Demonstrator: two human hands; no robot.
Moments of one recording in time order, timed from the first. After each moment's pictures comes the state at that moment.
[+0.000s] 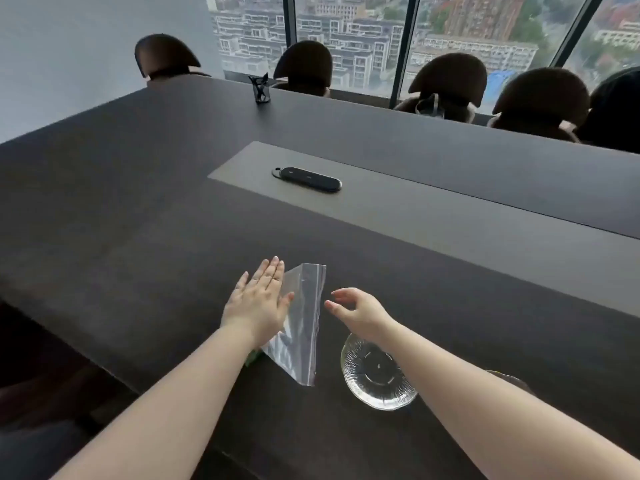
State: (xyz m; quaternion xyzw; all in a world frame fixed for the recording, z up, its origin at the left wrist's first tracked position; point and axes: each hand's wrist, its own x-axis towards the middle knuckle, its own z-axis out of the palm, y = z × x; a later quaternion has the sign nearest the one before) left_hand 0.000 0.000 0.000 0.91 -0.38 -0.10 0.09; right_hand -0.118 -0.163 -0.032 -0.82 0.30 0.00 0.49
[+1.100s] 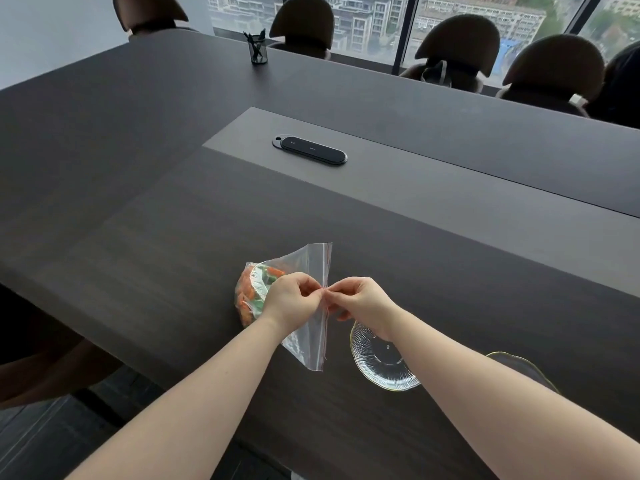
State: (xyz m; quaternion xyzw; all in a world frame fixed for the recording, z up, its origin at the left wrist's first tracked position) left_hand -0.020 -0.018 -0.015 0.85 -0.26 -0.22 0.40; right_hand -0.109 -0.142 -0.031 -0.70 0.27 0.01 0.66
